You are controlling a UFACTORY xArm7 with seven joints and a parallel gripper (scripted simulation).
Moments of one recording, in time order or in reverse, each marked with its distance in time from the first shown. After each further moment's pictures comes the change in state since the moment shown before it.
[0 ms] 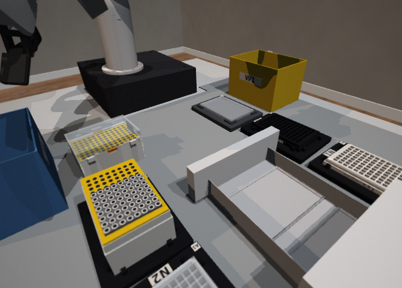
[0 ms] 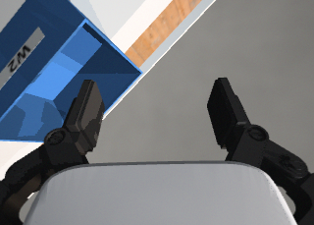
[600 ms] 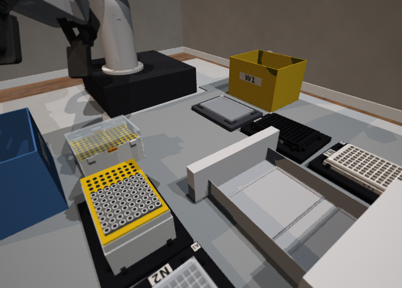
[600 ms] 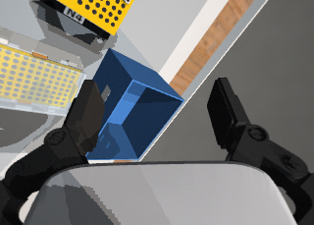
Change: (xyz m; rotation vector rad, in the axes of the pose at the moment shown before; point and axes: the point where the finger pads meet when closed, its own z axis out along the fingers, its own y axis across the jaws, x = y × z) arm 0.067 0.002 -0.004 0.187 0.034 0.337
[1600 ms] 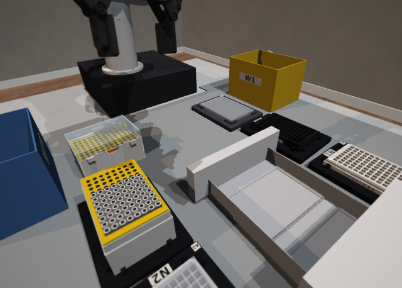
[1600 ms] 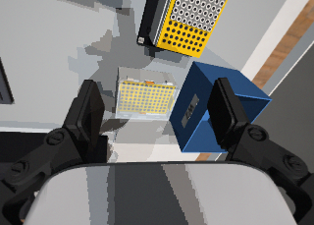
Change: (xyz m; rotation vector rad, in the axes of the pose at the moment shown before) arm 0.083 -0.055 -0.025 0.239 -0.076 0.407
